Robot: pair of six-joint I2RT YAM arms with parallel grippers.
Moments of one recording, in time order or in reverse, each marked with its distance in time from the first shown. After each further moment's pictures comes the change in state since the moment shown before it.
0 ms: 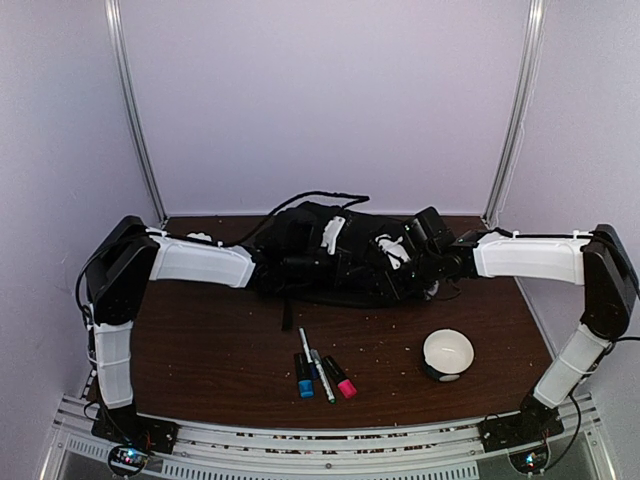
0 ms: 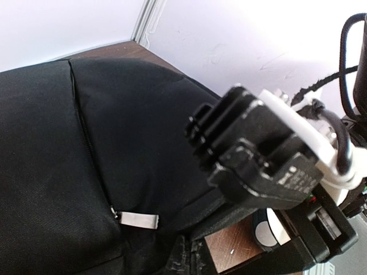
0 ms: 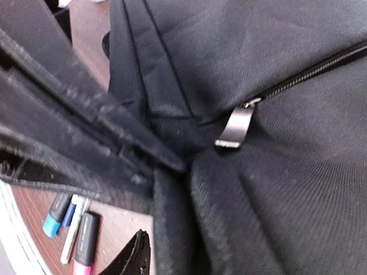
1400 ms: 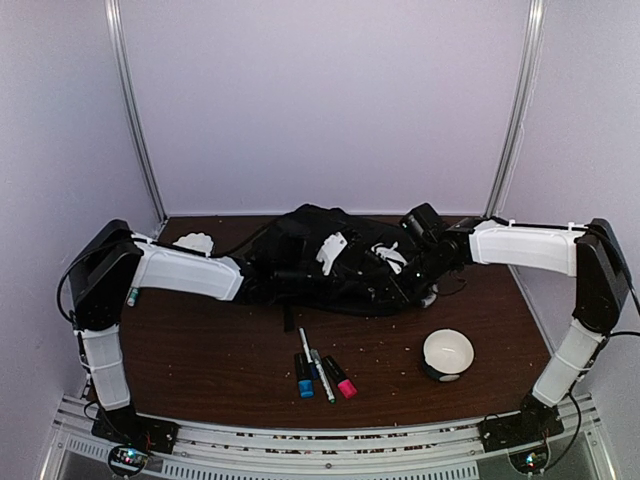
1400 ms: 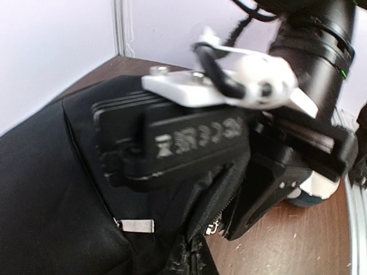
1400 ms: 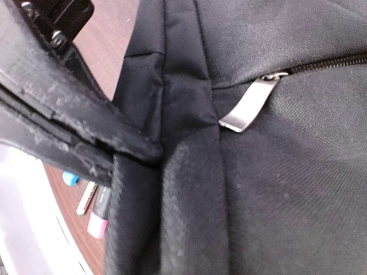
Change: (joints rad) left arm -0.033 -0.095 -0.147 0.017 -0.061 0.377; right arm -0.038 0.053 0.108 -0.262 -0.195 -0.167
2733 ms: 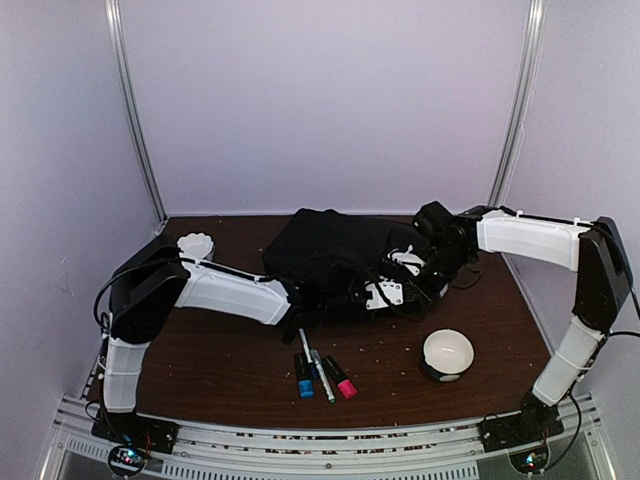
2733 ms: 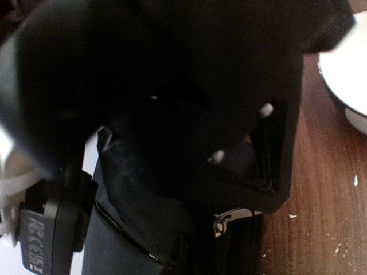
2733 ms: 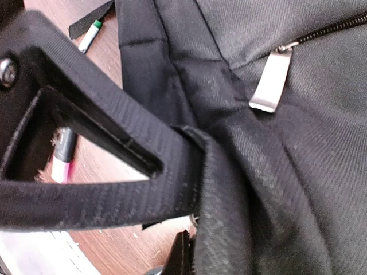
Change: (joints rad) left arm -0.188 0.206 0.195 0.020 -0.423 0.809; right arm -0.066 0.004 0.069 -0.289 0.084 -0.175
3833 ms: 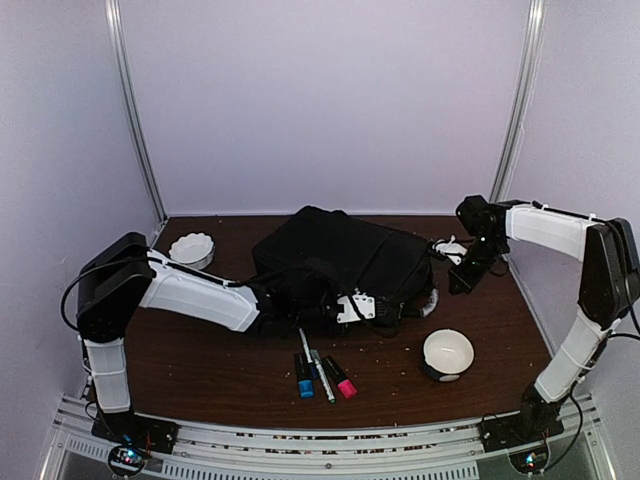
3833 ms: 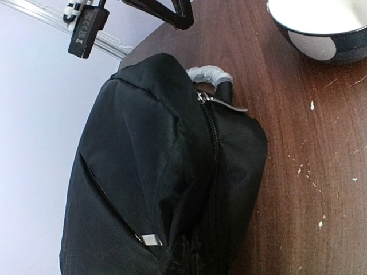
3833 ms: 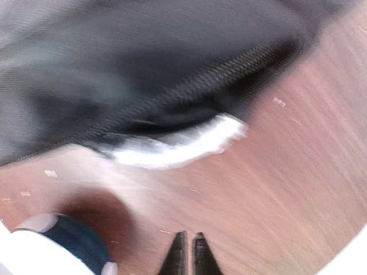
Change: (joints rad) left arm 0.008 -0.180 -0.255 -0.053 -0.032 -0.027; right arm -0.285 -0.020 -0.018 -0.054 0.233 -0.205
